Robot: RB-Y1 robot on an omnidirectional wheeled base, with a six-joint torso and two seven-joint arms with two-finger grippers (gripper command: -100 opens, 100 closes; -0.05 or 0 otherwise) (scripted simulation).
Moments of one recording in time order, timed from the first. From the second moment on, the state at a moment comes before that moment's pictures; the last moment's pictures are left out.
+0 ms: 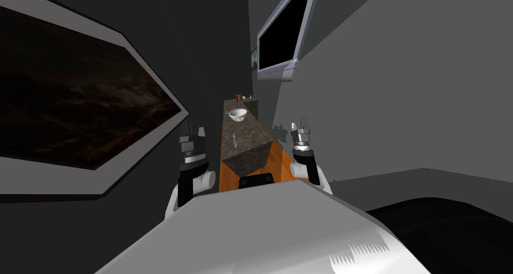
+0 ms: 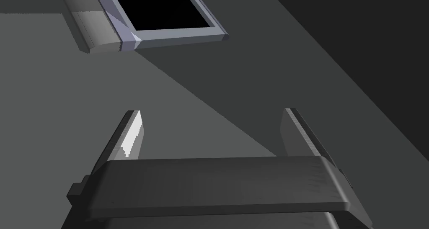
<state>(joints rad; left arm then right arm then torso) 0.46 0.01 0.02 -2.30 -0.07 -0.41 -0.03 0.50 -0.01 -0.03 -2.27 0.09 -0.45 0.00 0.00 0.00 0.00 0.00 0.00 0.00</state>
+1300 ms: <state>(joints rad) 0.39 0.35 -0.04 -2.20 0.01 -0.34 0.01 0.50 -0.01 -0.03 -2.27 0.09 -0.45 0.00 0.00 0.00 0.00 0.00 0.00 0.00</state>
